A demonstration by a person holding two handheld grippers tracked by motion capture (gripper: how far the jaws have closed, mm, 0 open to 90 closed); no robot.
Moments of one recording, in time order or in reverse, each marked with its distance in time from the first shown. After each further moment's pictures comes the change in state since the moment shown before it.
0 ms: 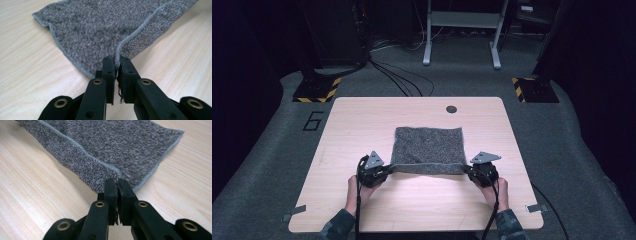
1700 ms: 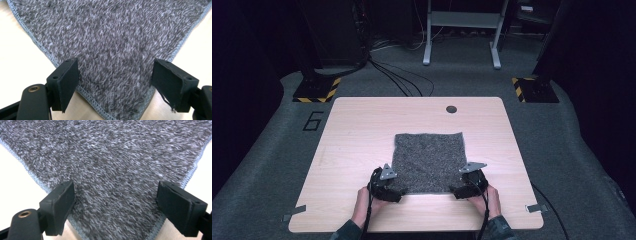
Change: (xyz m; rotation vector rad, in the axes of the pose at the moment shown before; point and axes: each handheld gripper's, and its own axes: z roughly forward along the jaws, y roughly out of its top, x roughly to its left) left arm -0.037 -0.014 0.022 0.152 -0.031 0.002; right arm 0.028 -0.020 0.028 0.123 0.051 0.004
